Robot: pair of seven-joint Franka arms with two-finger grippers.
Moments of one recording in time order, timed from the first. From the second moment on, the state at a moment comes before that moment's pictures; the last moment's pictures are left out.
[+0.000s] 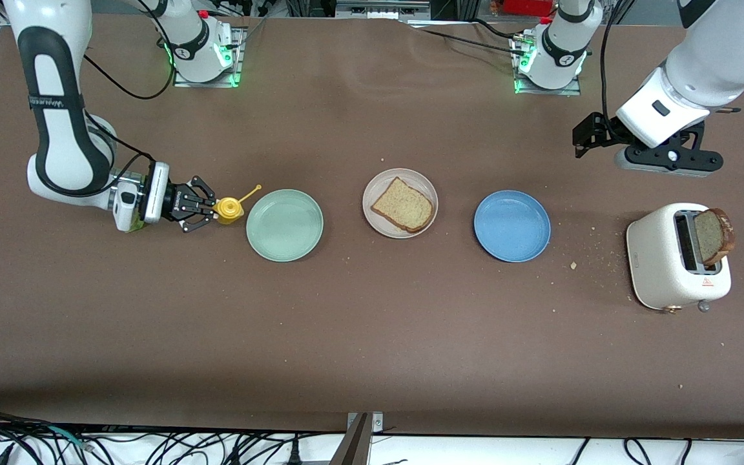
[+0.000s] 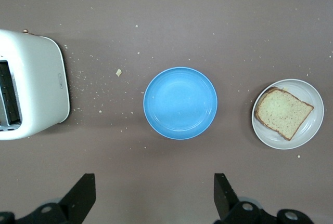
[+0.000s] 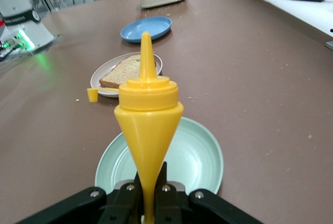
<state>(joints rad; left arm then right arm) -0.03 -0.01 -0.17 -1.67 -0.02 1.59 -0.13 0.51 0.35 -0.52 -2.10 1.25 1.90 -2.14</state>
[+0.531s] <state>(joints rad) 0.05 0.01 -0.17 -1.65 -0.01 1.60 -0.13 0.77 0.33 -0.51 -1.89 0.76 2.16 -1.59</state>
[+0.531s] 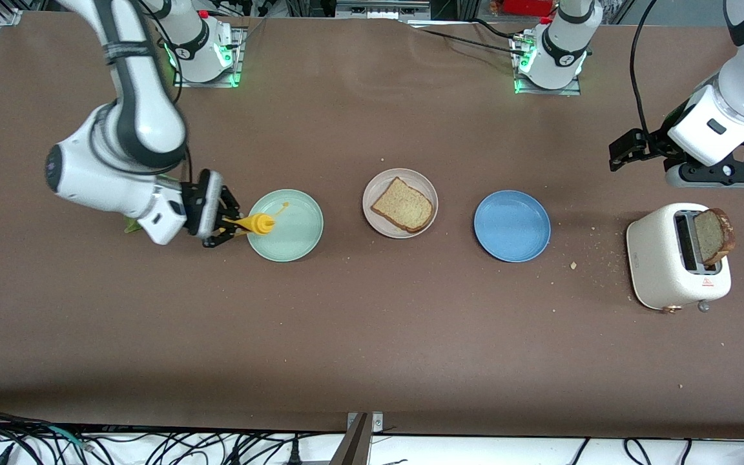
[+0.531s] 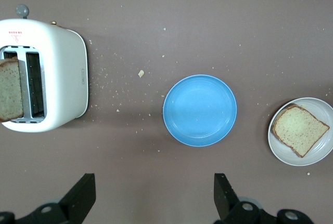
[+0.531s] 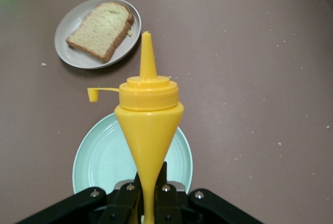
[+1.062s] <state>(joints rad) 0.04 0.02 -0.18 -1.64 -0.01 1.60 -0.13 1.10 0.38 -0.50 -1.76 0.13 2.22 -0.78</state>
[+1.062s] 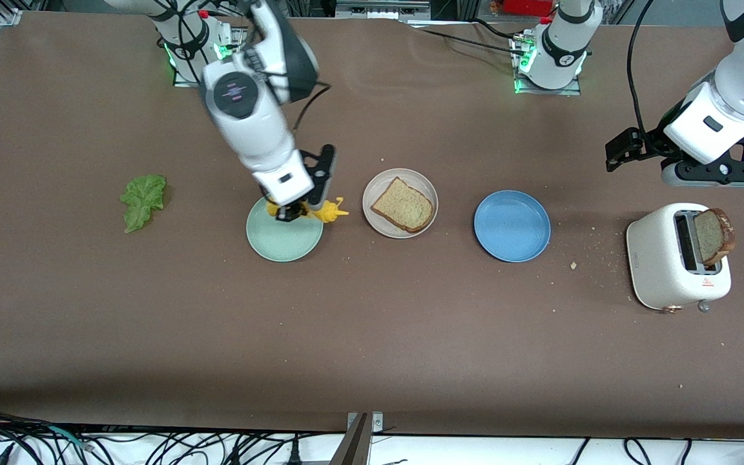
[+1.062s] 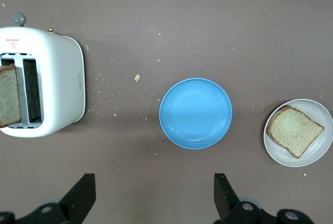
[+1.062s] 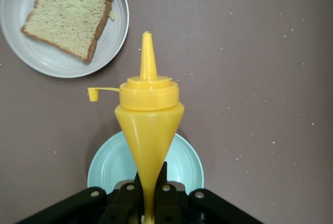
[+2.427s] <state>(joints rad) 0.04 0.02 -0.18 -1.64 -0.01 1.60 -0.13 1.40 0.75 -0.50 -1.61 -0.44 2.03 -0.11</state>
